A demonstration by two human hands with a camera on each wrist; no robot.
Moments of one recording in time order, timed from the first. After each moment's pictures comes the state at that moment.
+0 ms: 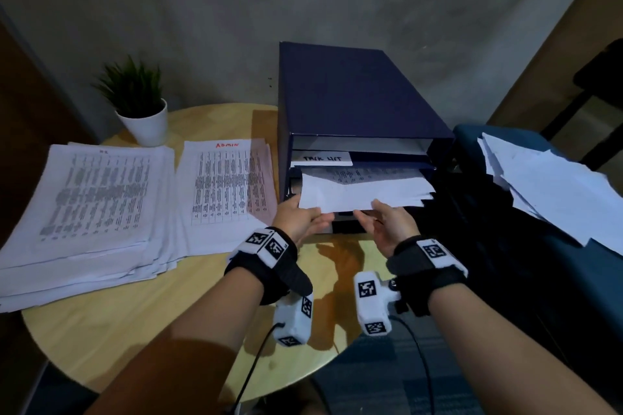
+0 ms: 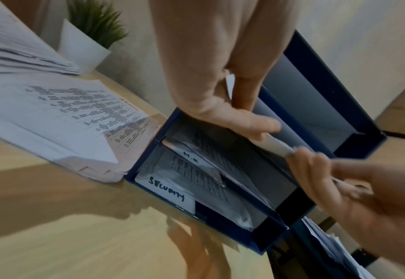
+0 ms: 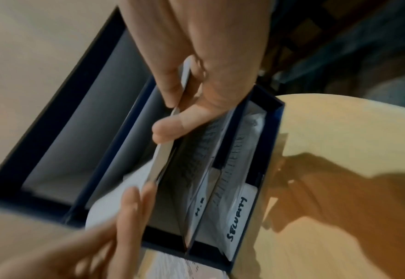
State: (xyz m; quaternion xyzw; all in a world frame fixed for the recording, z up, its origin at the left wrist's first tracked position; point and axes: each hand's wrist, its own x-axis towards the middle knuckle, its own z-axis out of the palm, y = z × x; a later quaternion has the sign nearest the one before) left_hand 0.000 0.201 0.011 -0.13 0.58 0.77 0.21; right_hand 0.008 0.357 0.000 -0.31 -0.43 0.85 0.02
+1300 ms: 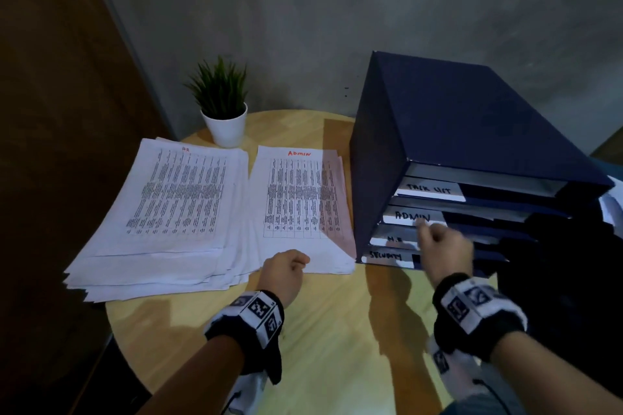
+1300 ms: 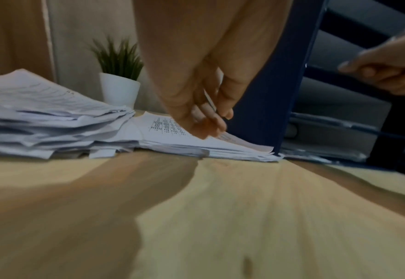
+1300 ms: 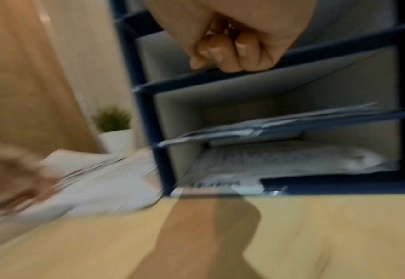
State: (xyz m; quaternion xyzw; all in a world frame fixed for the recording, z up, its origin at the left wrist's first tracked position) left_hand -0.007 0.061 -0.087 -0.10 0.88 0.46 0.09; right_hand -0.022 0.285 -0.014 -0.21 -0.91 0.34 0.10
